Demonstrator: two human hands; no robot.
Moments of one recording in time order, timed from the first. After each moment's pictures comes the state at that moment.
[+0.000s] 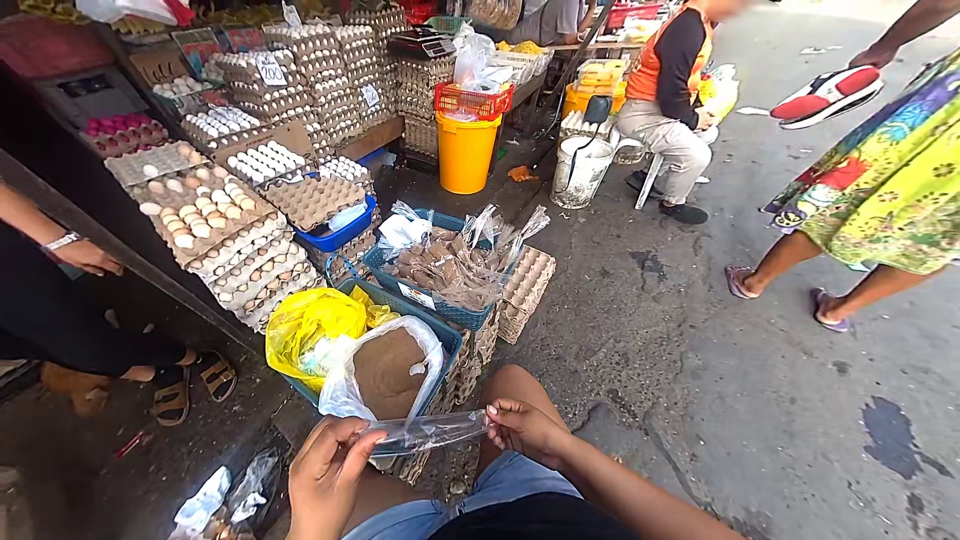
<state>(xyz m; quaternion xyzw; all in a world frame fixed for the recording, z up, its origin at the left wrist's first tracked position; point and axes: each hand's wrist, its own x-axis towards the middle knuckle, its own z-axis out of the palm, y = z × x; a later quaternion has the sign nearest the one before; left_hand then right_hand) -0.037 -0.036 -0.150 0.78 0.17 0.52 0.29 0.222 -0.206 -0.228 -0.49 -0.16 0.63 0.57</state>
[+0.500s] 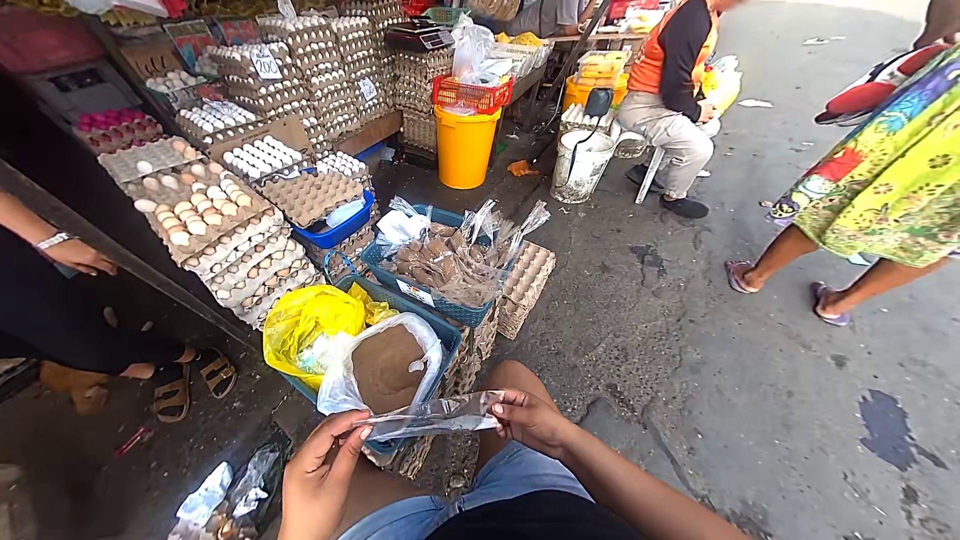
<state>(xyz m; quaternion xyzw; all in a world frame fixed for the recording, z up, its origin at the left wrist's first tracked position) -0.046 -0.036 -0.144 0.74 0.18 0.46 0.45 0.234 -0.208 -0.239 -0.41 -0.21 0.63 0.63</state>
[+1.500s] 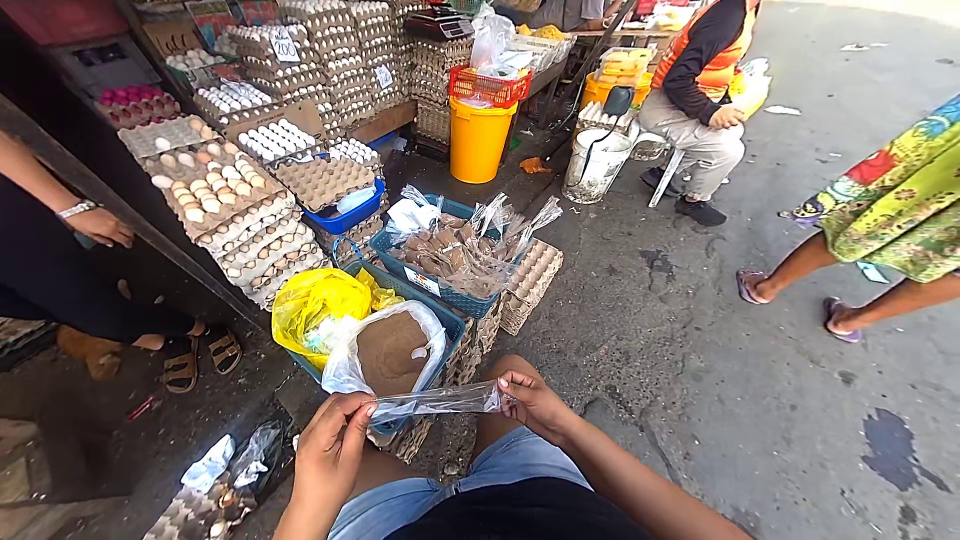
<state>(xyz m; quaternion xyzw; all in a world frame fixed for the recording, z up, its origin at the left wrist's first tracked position) -0.043 -0.038 -0.149 0.80 0.18 0.48 0.30 0.236 -0.205 -0.232 -0.49 -0.17 0.57 0.64</state>
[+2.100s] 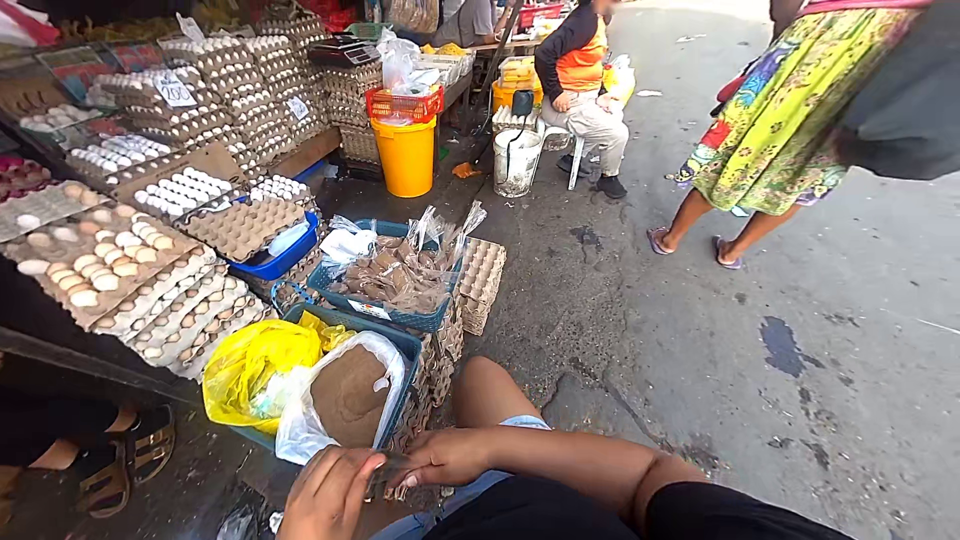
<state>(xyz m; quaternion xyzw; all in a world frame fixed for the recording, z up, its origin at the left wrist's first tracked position) -0.019 -0.042 -0.145 0.91 0.07 0.39 0.15 0.182 -0.164 -0.191 -0.48 -0.71 0.43 0.27</state>
